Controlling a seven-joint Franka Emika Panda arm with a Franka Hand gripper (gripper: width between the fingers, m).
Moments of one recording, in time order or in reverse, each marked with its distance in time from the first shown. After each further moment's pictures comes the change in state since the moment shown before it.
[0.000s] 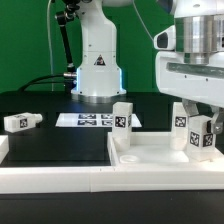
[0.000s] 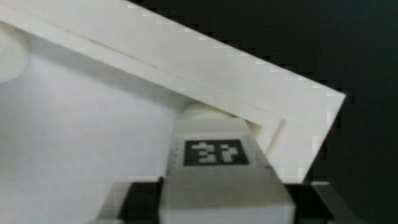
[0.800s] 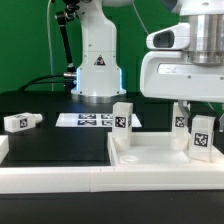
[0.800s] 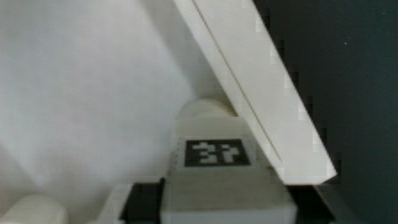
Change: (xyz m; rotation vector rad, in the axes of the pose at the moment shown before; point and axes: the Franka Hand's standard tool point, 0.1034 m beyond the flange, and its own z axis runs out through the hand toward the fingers) arm -0.001 0.001 -0.001 -0.040 0.025 -0.665
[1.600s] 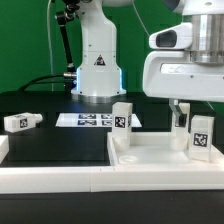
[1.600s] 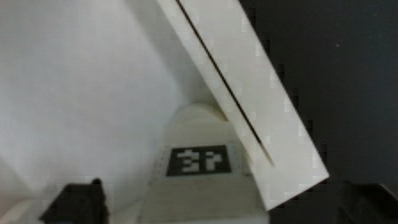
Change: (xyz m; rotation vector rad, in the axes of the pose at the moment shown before) arm -0.001 -0.004 -0.001 0.003 0.003 -0.028
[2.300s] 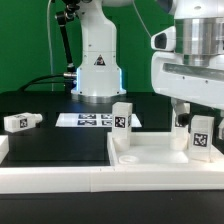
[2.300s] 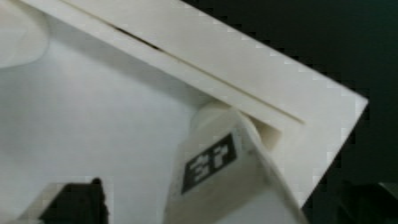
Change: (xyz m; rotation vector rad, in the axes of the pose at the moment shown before) arm -0.001 0.006 0.005 -0.004 -0.015 0.491
